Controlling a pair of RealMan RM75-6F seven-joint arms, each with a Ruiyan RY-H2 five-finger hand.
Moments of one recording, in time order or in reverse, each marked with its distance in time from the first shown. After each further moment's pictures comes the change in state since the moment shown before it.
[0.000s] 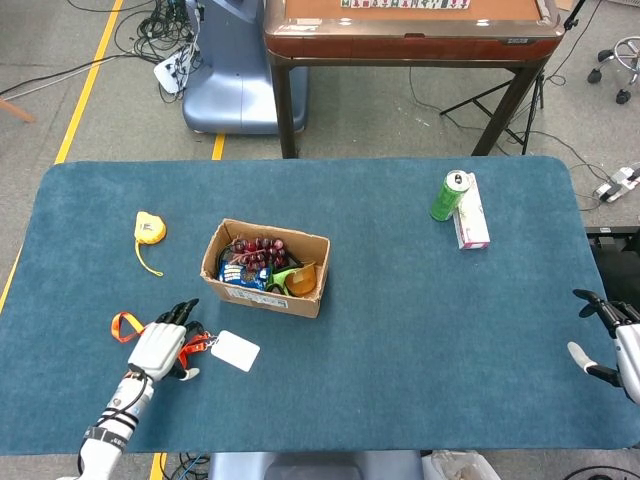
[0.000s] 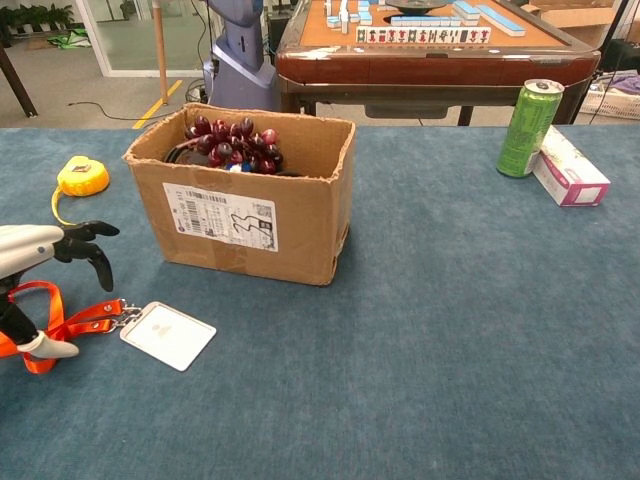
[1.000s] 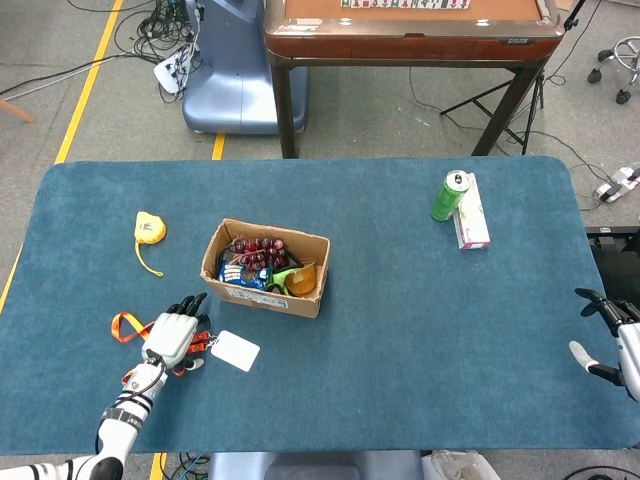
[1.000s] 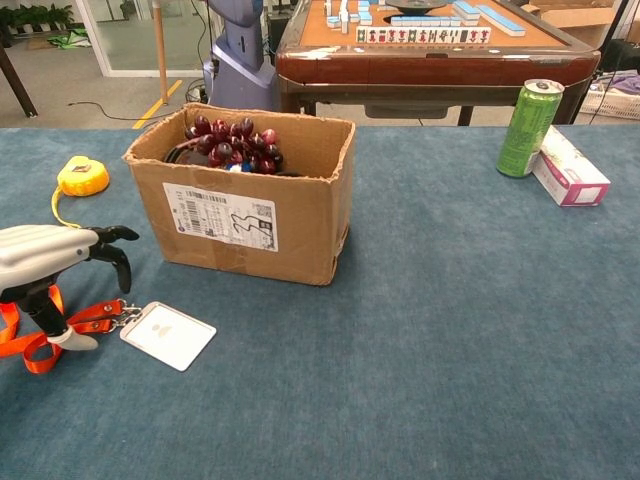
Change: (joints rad) left arm -0.119 -0.052 0.007 0.063 -0.166 -0.023 0.135; right arm 0.000 0.002 0.005 0.004 0.004 -0.006 0.009
